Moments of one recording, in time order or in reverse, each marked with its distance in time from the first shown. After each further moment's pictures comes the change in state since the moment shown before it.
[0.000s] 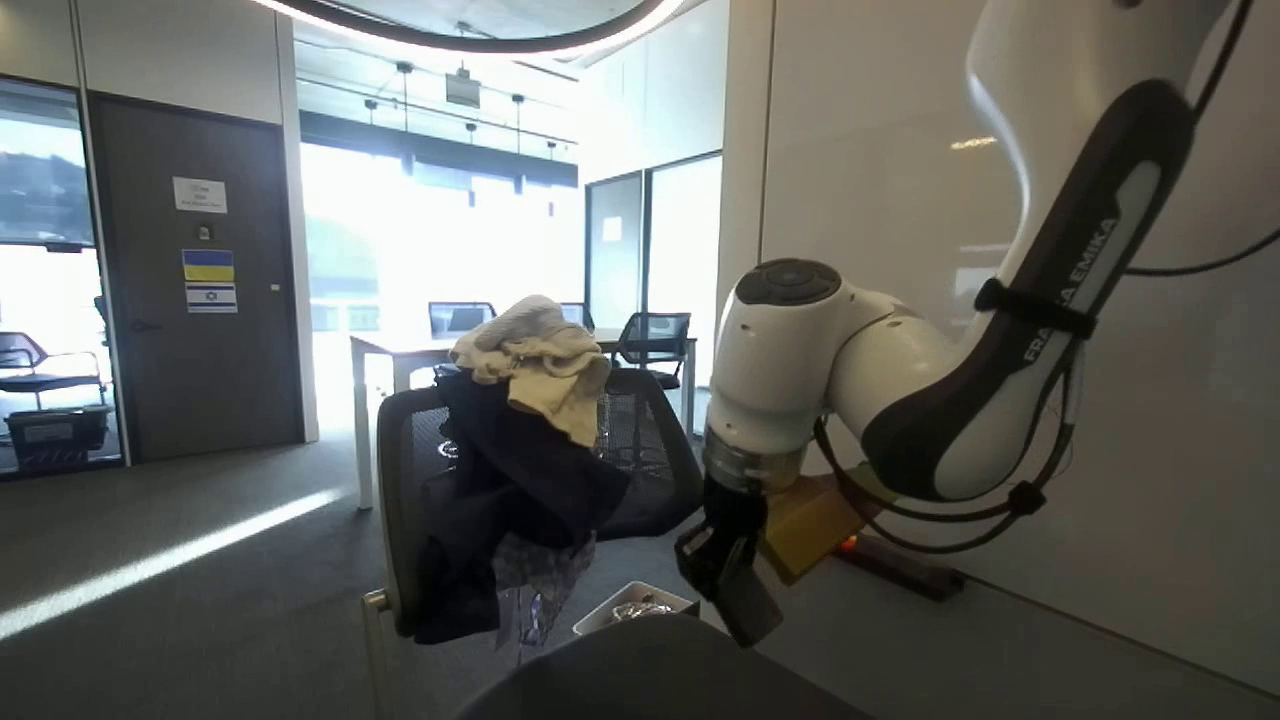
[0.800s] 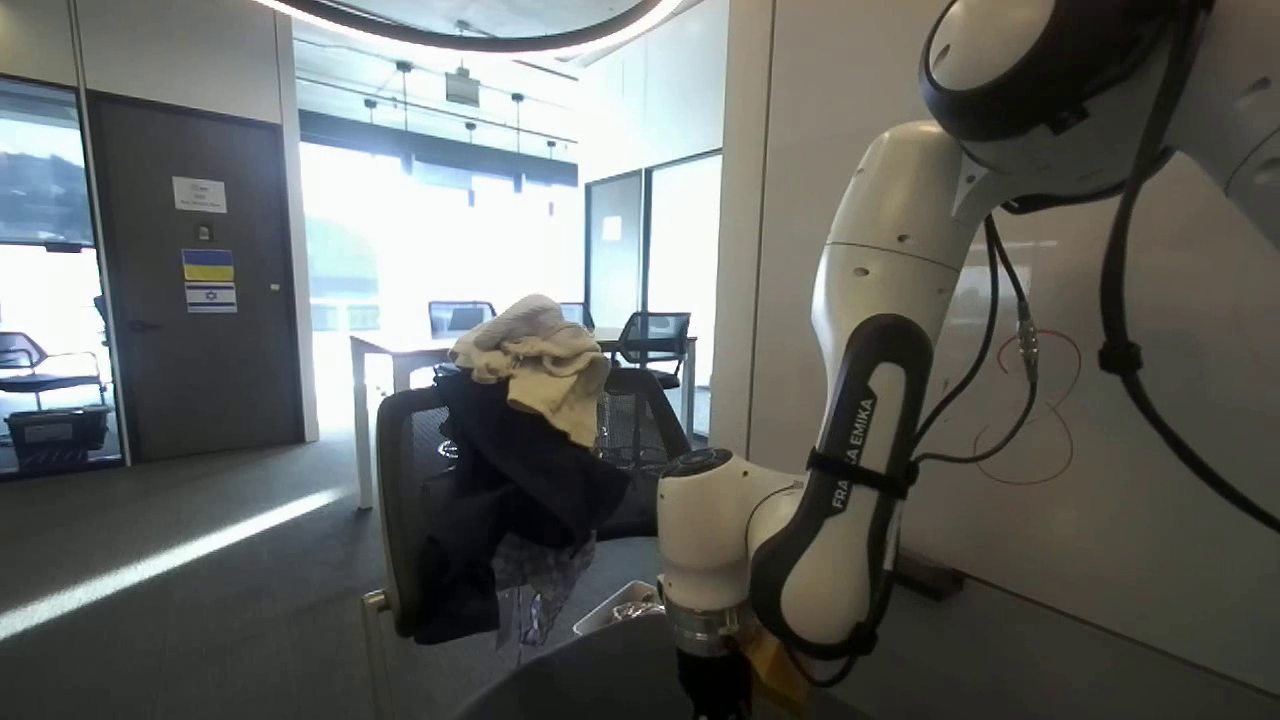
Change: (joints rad) arm -0.389 0.638 0.372 0.288 0.313 -0.098 -0.733
